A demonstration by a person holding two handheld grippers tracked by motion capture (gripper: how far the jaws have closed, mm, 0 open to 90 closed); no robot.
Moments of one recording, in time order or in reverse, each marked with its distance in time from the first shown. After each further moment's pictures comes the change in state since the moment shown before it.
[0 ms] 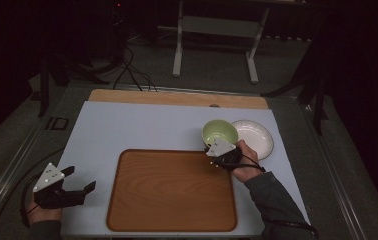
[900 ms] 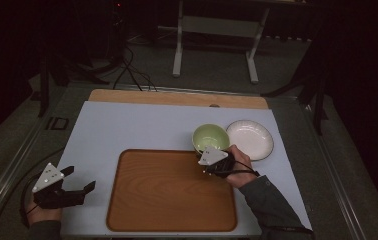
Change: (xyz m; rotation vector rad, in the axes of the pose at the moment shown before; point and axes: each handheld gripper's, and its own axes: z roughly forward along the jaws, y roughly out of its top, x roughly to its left) left arm 0.000 0.000 -0.001 -0.006 0.004 0.000; right arm 0.025 0.015 -0.001 -0.036 0.047 -0.068
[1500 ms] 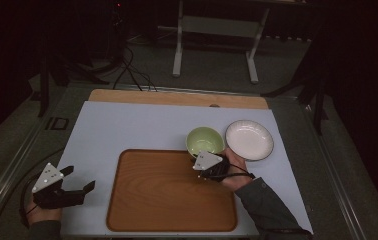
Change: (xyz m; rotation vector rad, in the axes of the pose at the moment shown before) left arm 0.000 0.000 -0.001 -0.006 0.006 0.001; right arm 0.013 0.011 0.001 -0.017 0.030 -0.028
